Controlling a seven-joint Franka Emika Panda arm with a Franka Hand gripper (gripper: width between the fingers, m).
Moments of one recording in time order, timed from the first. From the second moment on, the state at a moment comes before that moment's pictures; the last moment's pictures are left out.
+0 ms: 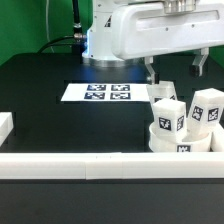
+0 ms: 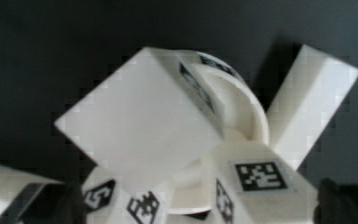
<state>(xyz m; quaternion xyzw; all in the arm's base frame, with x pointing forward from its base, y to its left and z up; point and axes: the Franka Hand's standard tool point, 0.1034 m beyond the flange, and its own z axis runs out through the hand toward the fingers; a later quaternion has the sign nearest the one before) 0.558 0.080 0.103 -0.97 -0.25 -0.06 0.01</state>
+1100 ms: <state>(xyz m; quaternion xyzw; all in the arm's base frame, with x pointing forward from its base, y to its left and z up) 0.552 0.065 0.085 -0.92 -0.38 -0.04 0.00</state>
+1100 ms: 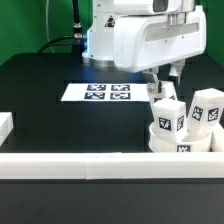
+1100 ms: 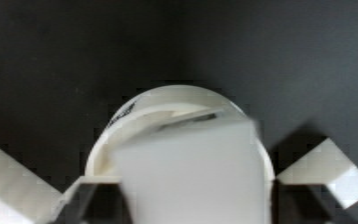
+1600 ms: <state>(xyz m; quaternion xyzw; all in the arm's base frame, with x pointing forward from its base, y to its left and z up) 0.552 0.065 0.085 -0.95 -0.31 -0.04 0.00</state>
